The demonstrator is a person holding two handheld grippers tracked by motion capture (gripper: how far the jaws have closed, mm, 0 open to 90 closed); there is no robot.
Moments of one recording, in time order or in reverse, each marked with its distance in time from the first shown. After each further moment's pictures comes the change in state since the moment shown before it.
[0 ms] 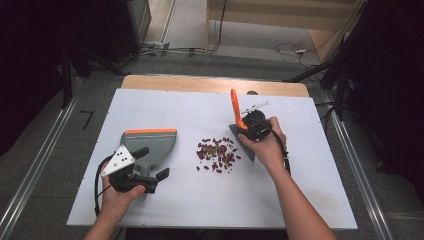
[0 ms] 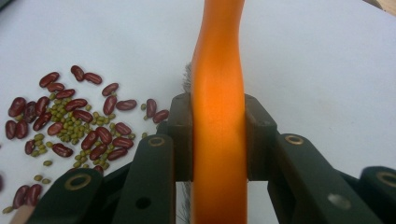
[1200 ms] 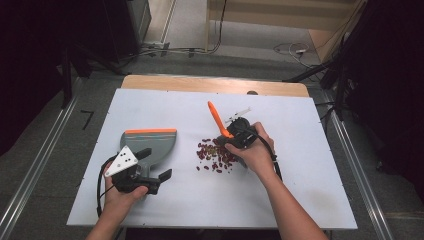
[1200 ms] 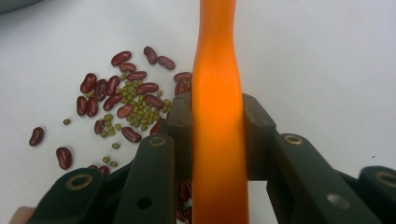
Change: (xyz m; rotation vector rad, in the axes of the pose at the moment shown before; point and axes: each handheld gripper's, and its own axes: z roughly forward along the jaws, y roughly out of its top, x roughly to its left) left arm -0.003 -0.001 0.004 0.016 -0.006 0.007; right arm 0.038 0.000 0.005 0.043 0.102 -0.107
